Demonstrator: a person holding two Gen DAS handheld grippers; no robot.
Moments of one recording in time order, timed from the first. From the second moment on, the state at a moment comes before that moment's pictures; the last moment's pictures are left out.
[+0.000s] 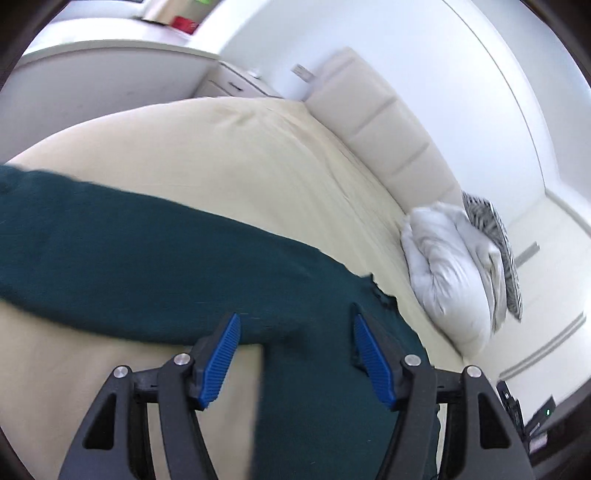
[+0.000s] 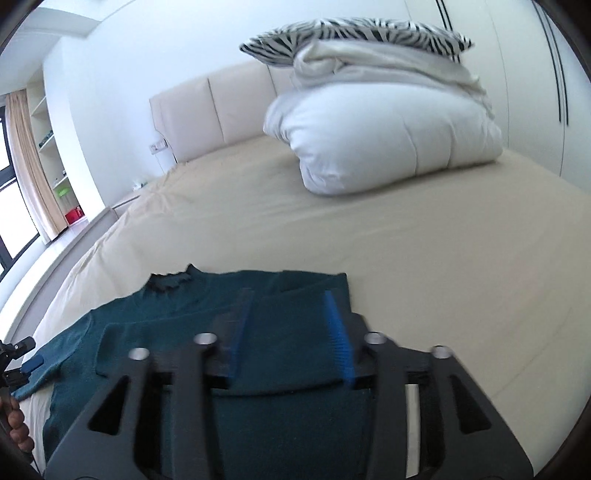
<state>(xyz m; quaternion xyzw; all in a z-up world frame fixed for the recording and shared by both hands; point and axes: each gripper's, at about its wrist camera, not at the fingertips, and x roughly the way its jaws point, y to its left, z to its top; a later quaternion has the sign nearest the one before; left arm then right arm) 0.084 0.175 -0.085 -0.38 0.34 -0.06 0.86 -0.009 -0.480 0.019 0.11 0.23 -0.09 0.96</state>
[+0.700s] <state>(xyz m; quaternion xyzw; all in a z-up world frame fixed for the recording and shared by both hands) 0.019 0.378 -0.163 -0.64 0.21 0.16 0.72 -0.062 -0.365 0.043 0.23 0.27 0.06 0.93</state>
